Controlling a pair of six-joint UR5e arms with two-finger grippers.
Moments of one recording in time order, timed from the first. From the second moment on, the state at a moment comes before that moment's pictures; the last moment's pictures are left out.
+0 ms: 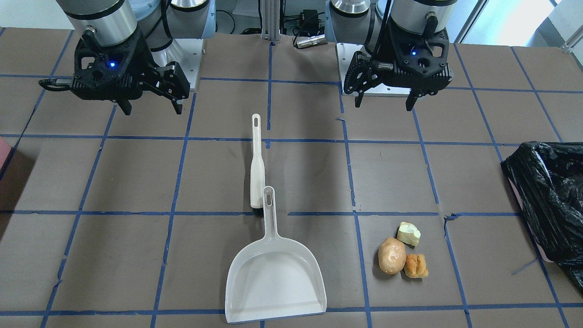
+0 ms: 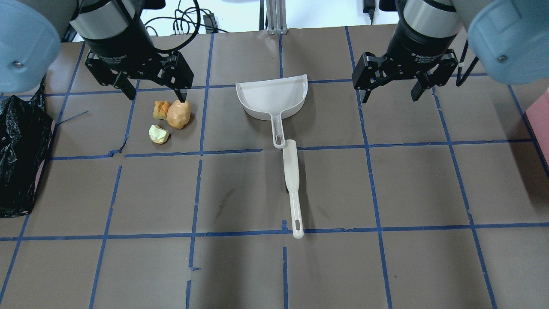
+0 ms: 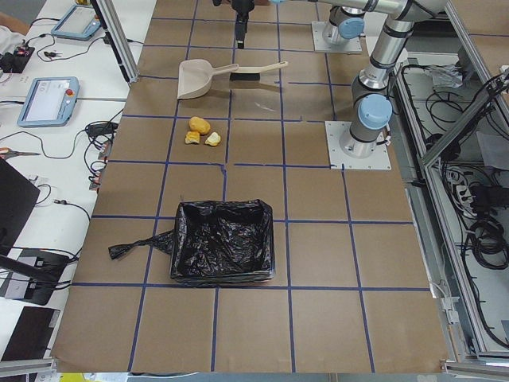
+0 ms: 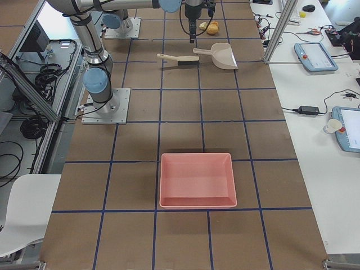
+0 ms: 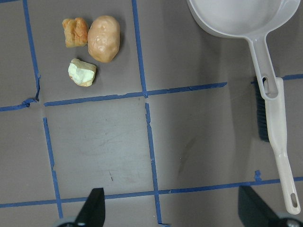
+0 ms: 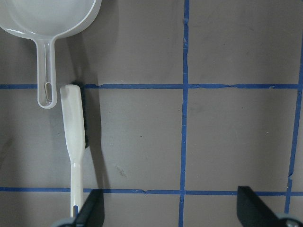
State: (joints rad) left arm -1.65 -1.58 -1.47 -1.64 1.60 0.00; right arm 1.63 -1.57 1.55 -1.56 -1.53 0.04
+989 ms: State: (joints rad) left arm -1.64 -1.66 -1.49 -1.56 1.59 0.00; right arm 1.63 -1.57 1.56 -1.55 -1.53 0.05
